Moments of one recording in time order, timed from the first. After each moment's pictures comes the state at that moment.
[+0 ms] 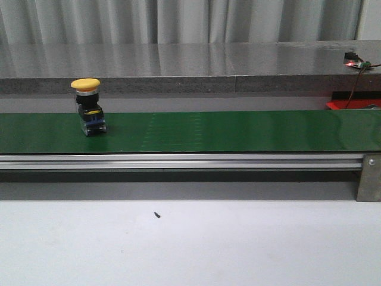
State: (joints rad) left arm -0.01 0.54 -0.60 -0.27 0.73 0.15; right arm -0.46 1.52 -1.25 0.50 0.79 -0.49
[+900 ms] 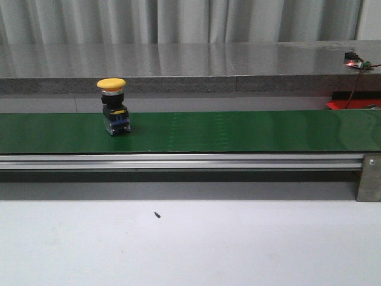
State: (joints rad) left arm -0.01 0.54 -0.60 -0.27 0.73 0.15; right arm -0.78 1.54 -0.97 0.53 0.39 -0.47
